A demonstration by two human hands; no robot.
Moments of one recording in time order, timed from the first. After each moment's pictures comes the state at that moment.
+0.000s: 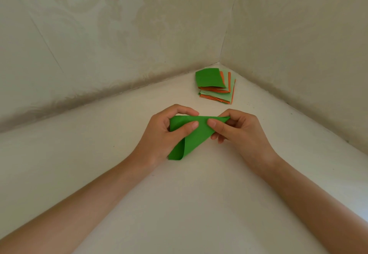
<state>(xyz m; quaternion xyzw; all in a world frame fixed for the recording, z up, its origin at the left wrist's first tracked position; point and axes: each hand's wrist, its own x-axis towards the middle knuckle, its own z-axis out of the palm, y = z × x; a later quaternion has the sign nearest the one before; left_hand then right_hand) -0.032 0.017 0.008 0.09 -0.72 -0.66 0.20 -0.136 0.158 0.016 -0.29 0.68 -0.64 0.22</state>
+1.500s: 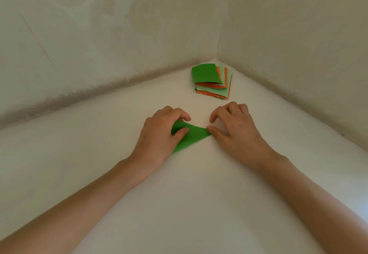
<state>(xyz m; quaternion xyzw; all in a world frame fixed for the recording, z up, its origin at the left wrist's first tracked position) -0.038 0.013 -0.008 0.13 -0.92 -0.31 0.21 -0.156 0.167 -0.006 -0.45 0.87 -0.21 -0.05</state>
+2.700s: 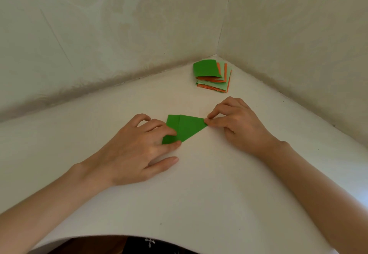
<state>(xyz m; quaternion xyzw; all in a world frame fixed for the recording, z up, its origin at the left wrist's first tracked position) 0.035 -0.005 0.004 -0.13 -0.98 0.03 0.15 -0.164 0.179 -0.005 -0.63 0.73 -0.18 -0.16</state>
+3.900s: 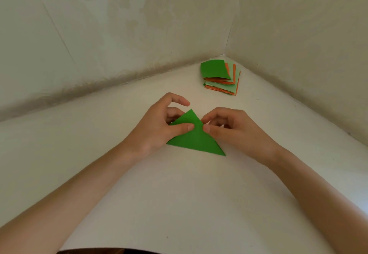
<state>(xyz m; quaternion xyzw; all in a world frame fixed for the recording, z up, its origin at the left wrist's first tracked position) -0.014 0.002 0.012 0.11 -0.76 -0.62 0.14 -0.125 0.161 0.023 -0.42 0.74 -0.46 0.25</state>
